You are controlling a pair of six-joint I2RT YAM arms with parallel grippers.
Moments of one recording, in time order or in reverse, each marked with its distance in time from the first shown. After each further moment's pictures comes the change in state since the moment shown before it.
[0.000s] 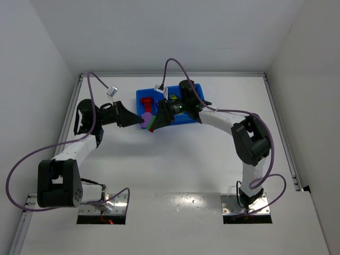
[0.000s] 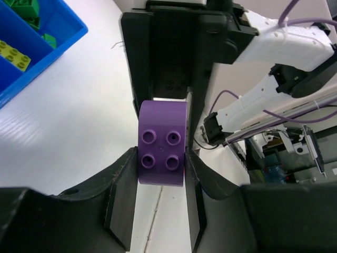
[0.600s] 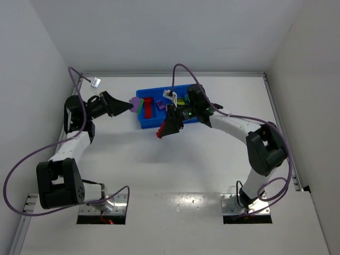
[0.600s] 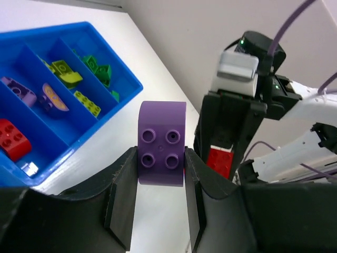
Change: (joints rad) left arm 0.130 0.000 0.068 0.019 -0.118 0.003; right arm -0.023 -0.168 -0.129 -0.225 0.054 -0.289
